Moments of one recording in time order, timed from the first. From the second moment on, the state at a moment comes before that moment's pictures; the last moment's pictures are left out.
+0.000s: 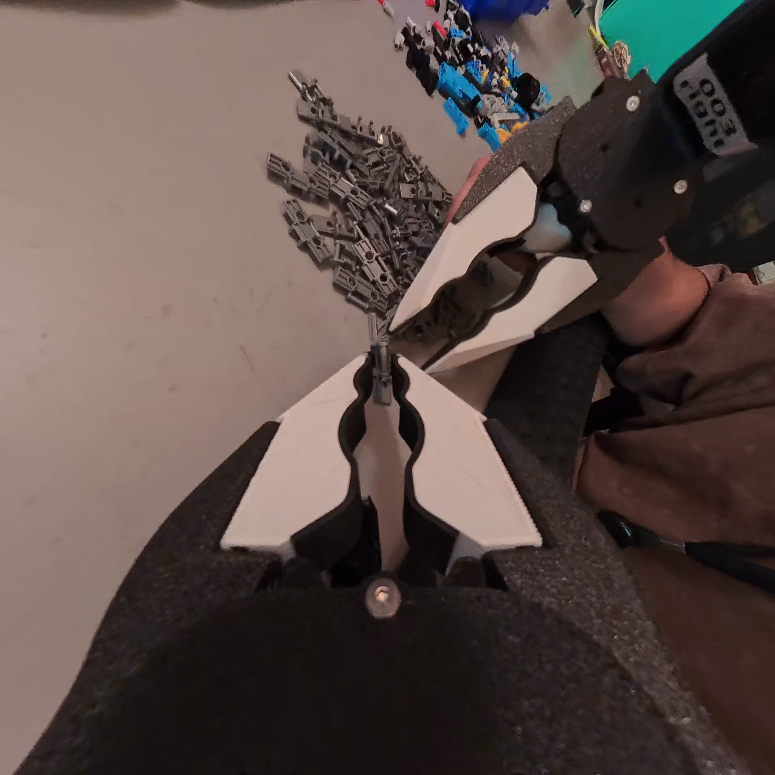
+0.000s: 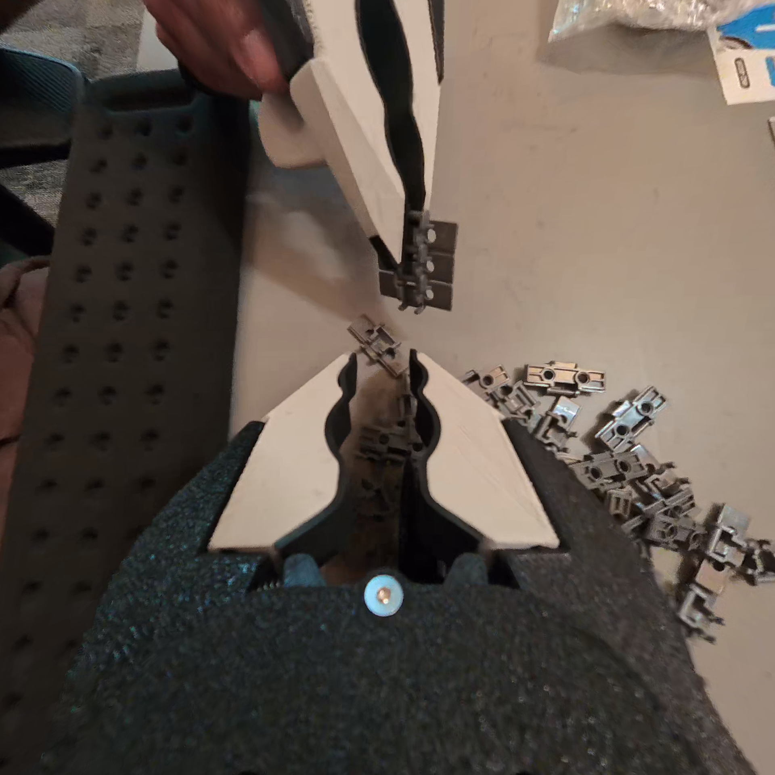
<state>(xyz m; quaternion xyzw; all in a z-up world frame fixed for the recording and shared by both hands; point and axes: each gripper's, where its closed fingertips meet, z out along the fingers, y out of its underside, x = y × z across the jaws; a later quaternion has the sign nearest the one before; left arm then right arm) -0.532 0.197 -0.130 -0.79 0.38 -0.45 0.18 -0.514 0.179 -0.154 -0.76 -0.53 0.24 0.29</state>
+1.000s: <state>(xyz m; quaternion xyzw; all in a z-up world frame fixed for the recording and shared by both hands) -0.534 0.171 -0.135 -0.80 0.35 -0.49 -0.04 -0.530 0.158 -0.157 -0.80 -0.48 0.23 0.28</state>
